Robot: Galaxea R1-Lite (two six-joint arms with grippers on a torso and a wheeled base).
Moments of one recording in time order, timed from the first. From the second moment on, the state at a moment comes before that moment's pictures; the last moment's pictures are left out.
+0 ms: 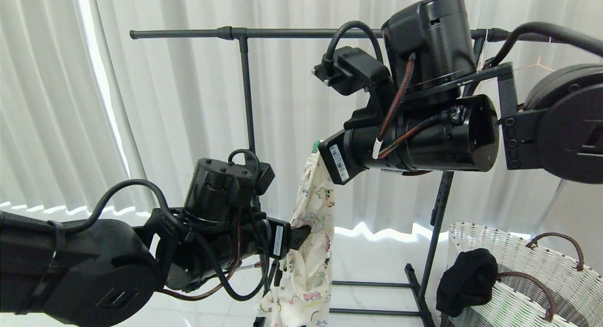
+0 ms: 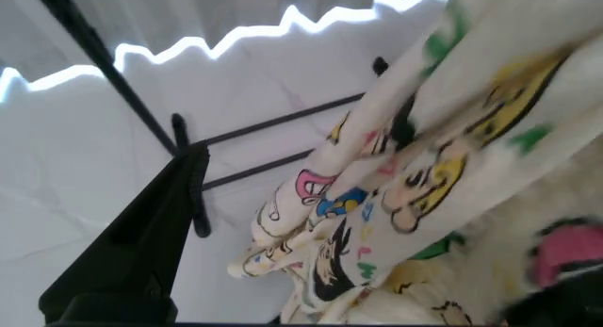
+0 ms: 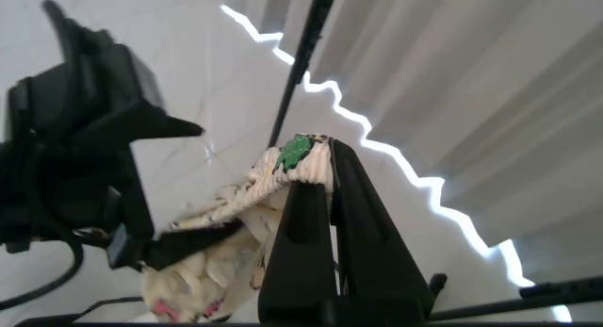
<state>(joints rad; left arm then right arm) -0.64 1.71 -0.79 -0.34 0.12 -0.16 0.97 1.84 -1.69 0.24 -0.20 -0.03</state>
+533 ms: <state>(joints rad) -0.64 1.62 -0.49 -0.54 0.17 -0.15 0.93 1.73 -1.58 0.24 -0.23 -0.03</state>
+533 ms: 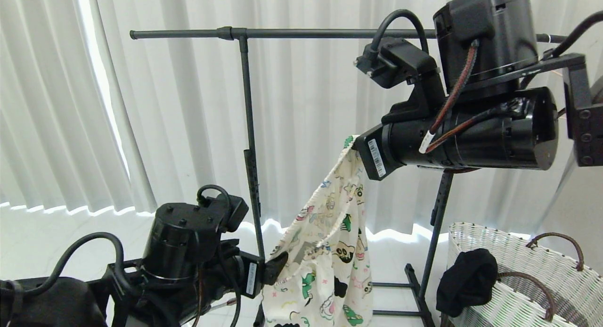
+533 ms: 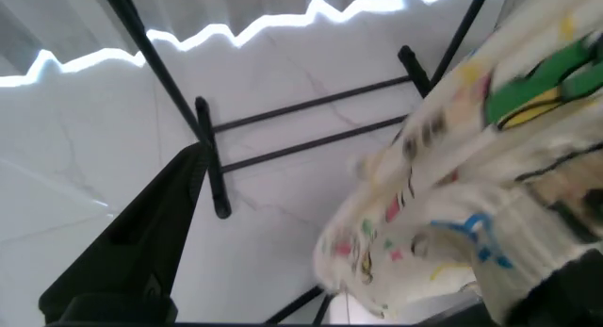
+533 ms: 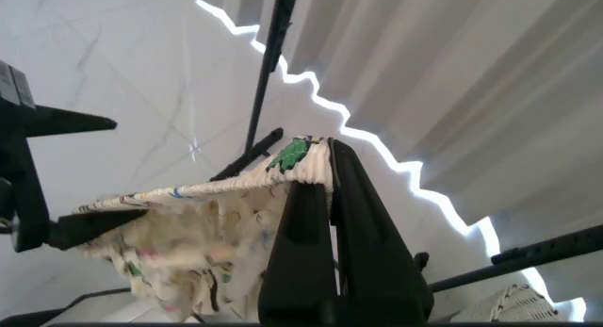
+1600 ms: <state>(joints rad) -0.69 1.53 -0.40 -0.60 0.26 -0.06 0.92 1.57 -1.36 0.24 -0.27 -0.03</state>
